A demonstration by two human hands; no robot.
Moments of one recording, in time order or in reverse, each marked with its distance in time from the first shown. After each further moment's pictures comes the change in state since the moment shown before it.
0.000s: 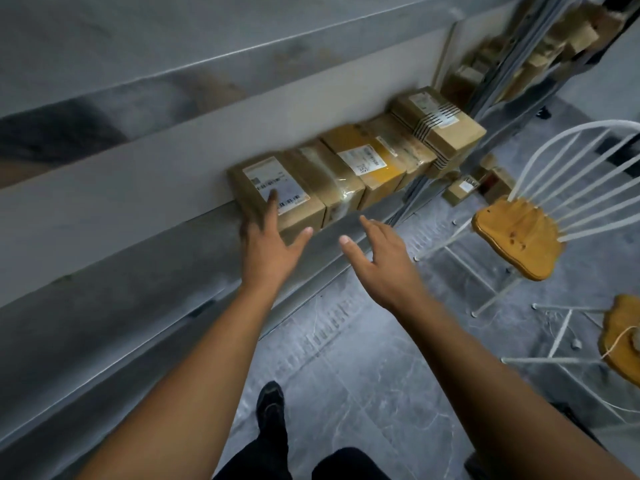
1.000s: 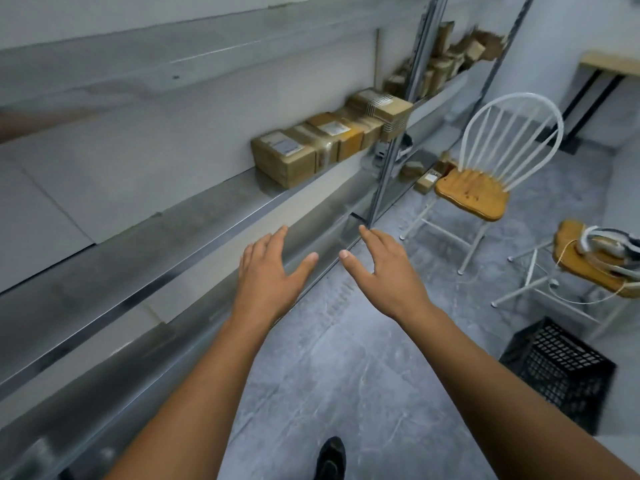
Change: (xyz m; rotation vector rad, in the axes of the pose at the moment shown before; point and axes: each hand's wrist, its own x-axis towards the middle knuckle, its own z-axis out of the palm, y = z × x) left_hand -0.372 -0.049 -0.152 0.163 -0.115 0.288; right_hand -0.384 -0.037 0.040 0.020 0.170 -0.001
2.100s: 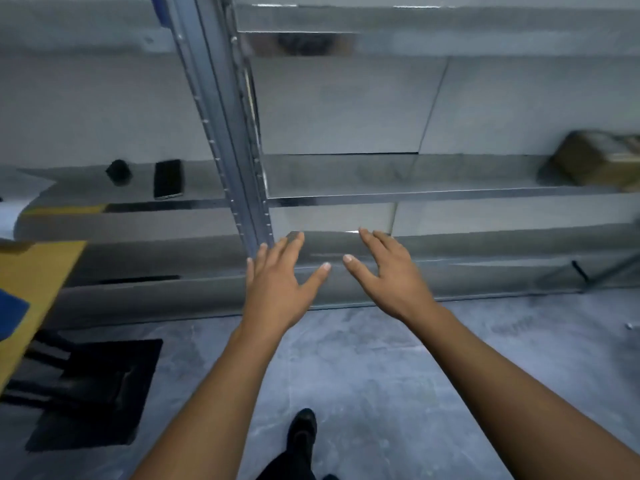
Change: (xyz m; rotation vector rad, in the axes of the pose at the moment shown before) left_hand -0.489 -0.240 -0.233 0.146 0.434 -0.574; right_hand -0.345 -0.293 0.246 -0.009 -0.513 -0.615
